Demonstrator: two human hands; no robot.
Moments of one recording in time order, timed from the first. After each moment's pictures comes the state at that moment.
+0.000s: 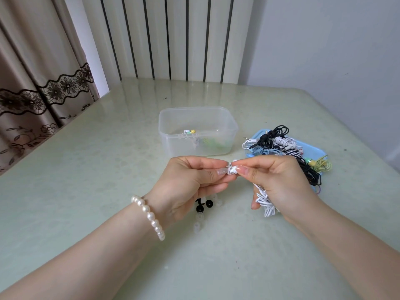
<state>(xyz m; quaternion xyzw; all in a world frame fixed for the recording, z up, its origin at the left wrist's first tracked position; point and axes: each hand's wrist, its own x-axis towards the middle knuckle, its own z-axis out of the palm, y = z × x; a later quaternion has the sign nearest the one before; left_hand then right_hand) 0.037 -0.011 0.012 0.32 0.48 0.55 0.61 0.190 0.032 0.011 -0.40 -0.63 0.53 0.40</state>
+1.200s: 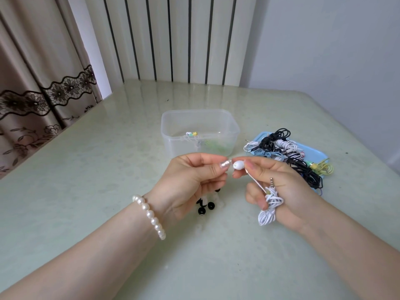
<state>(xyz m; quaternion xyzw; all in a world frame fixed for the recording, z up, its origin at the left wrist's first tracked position) 0.034 -0.008 0.013 0.33 0.46 0.57 0.60 0.191 0.033 0.013 -0.33 -0.53 0.70 0.35</state>
